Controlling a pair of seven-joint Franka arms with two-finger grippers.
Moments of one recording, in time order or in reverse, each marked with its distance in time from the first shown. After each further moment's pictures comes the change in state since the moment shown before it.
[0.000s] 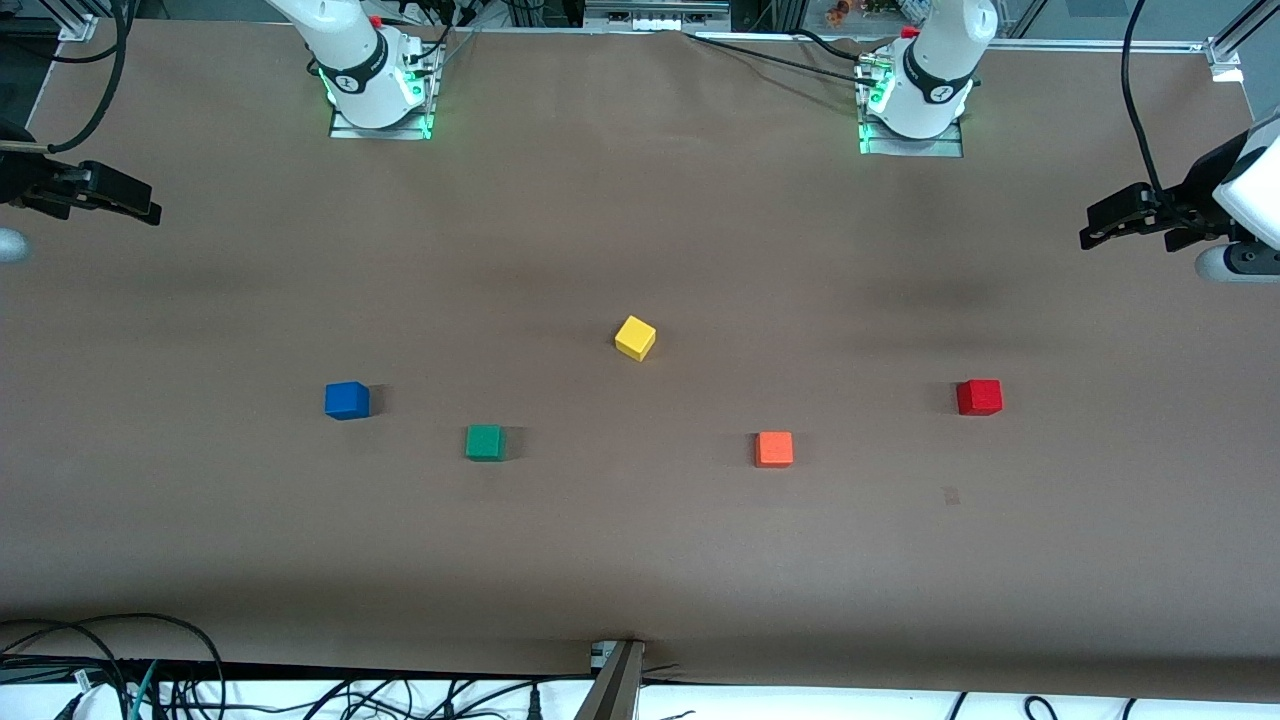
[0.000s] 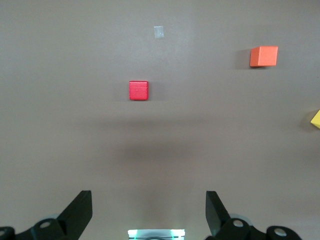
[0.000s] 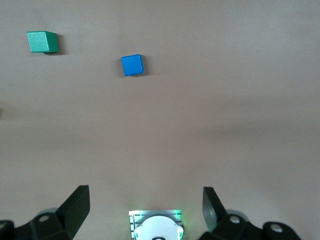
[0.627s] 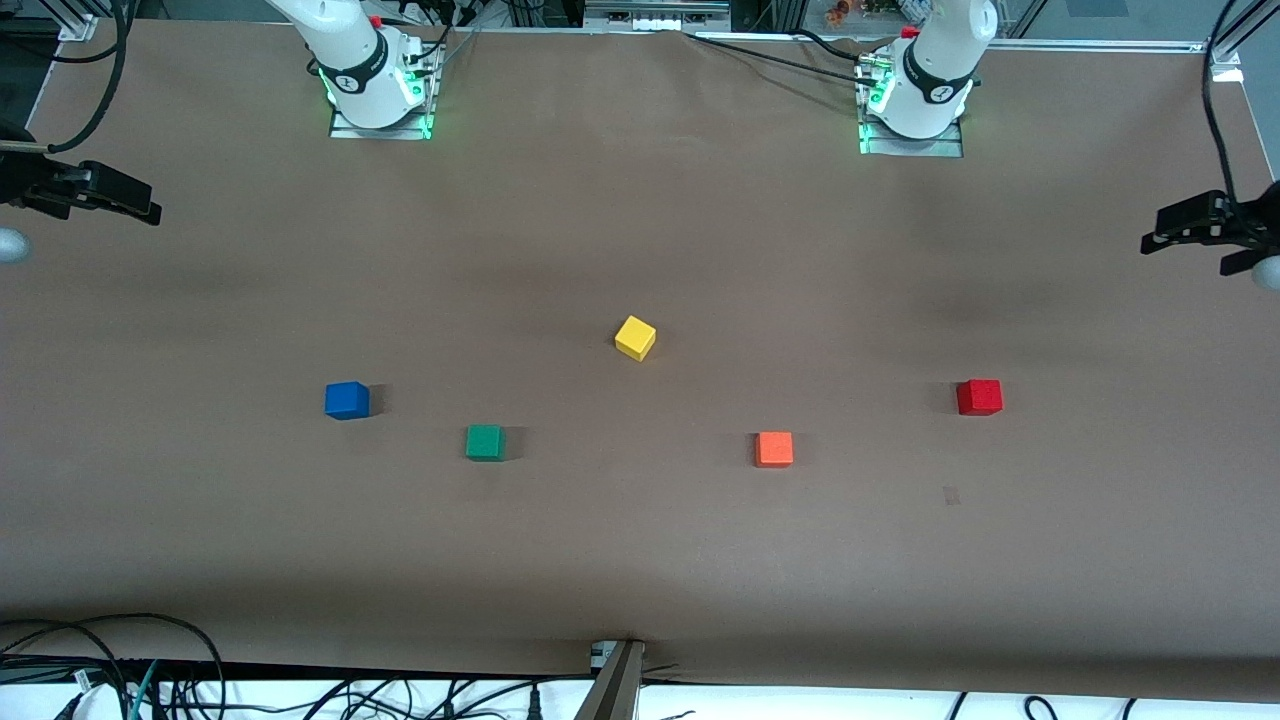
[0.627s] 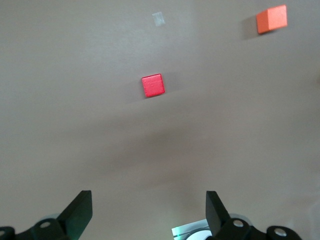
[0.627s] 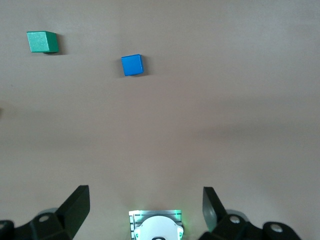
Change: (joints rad) left arm 0.180 0.068 0.009 -0.003 -0.029 0.009 0.444; right arm 0.000 0.000 0.000 0.000 0.000 0.000 0.000
